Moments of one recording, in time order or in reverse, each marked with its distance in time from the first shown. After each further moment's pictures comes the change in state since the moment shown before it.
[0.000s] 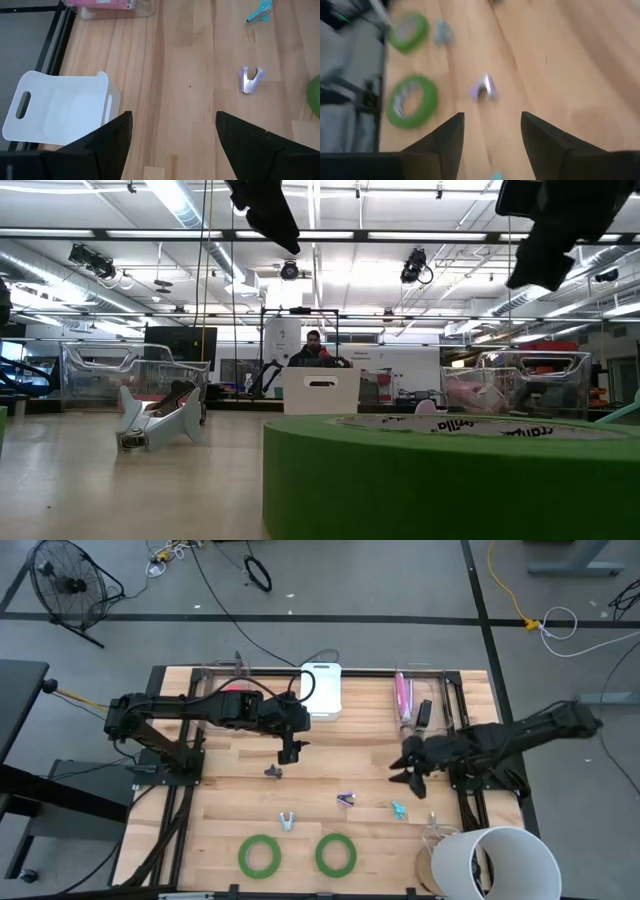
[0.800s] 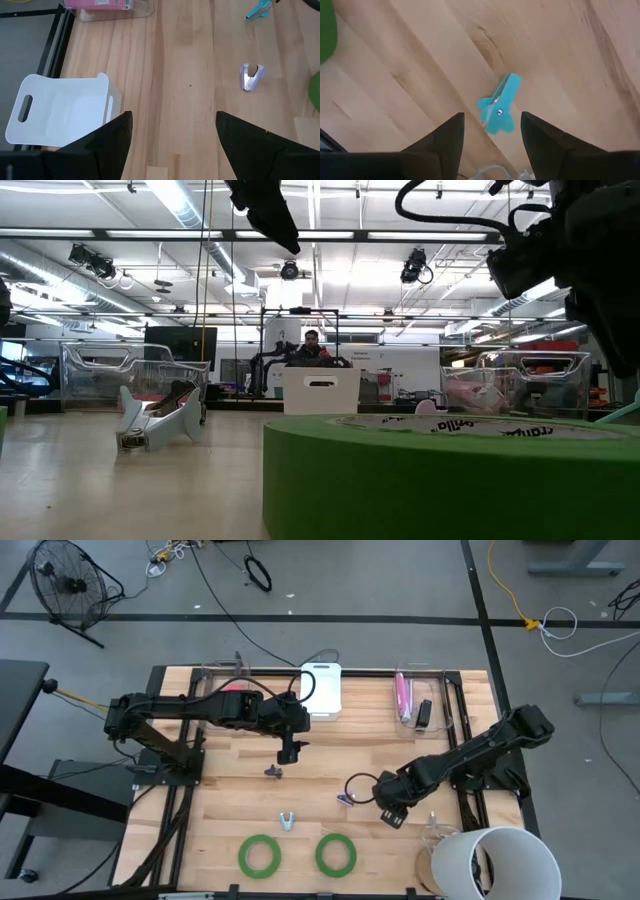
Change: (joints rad) left arm 0.000 0.000 0.000 -0.003 0.000 0.028; right arm 0.130 0.638 0.293 -0.364 -0.202 0.413
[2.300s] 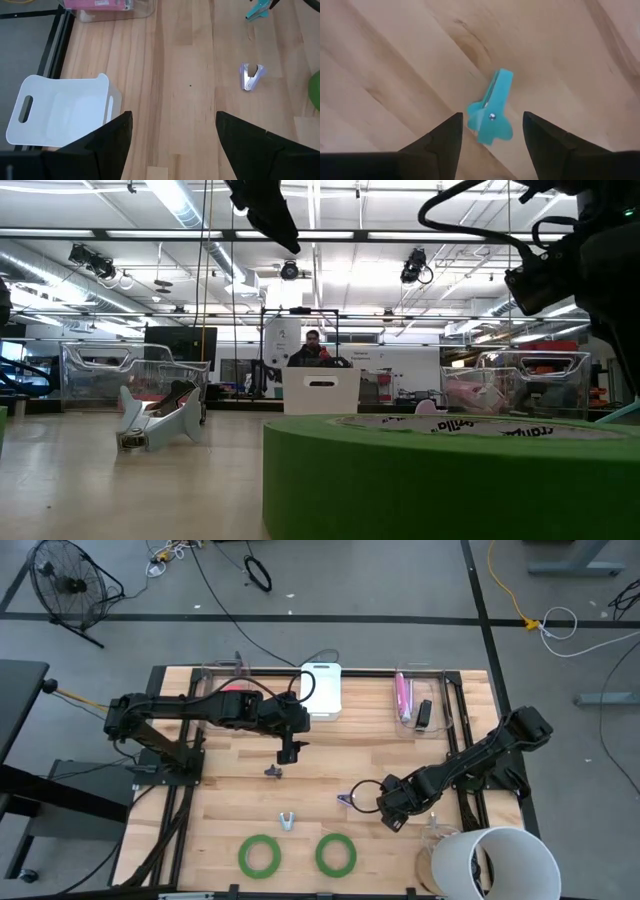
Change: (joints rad) left arm 0.000 -0.001 0.000 0.001 0.001 0.004; right arm 0.078 0.024 -0.064 0.067 0.088 0.165
